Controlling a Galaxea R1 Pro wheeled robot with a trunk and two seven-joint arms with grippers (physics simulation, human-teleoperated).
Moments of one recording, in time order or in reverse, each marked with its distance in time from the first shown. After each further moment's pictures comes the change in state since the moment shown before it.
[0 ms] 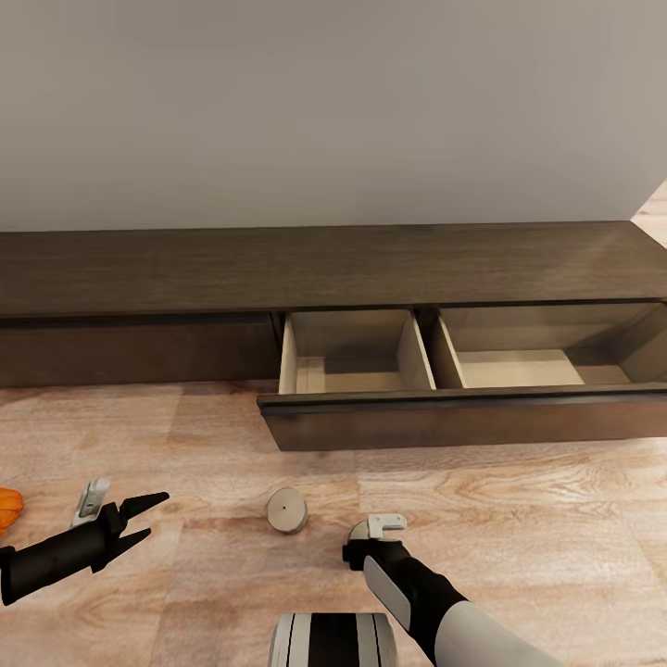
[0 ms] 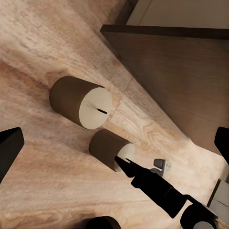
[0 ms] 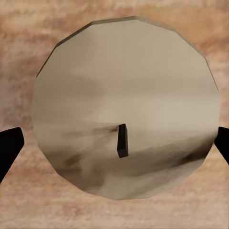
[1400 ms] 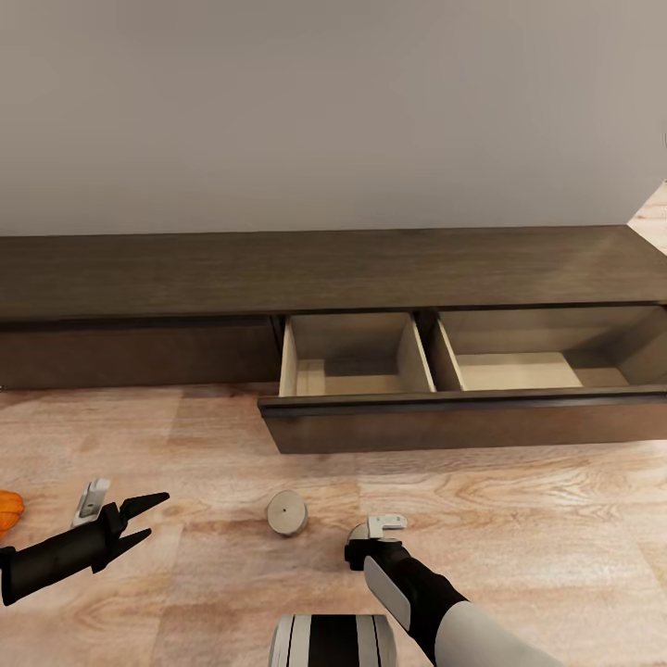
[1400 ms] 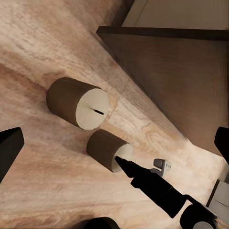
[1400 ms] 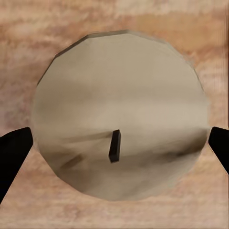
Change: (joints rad) left arm 0.000 -0.002 0.000 0.001 0.000 0.000 0.000; right arm 0.001 0.000 0.000 0.001 0.001 -0.001 0.001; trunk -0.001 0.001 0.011
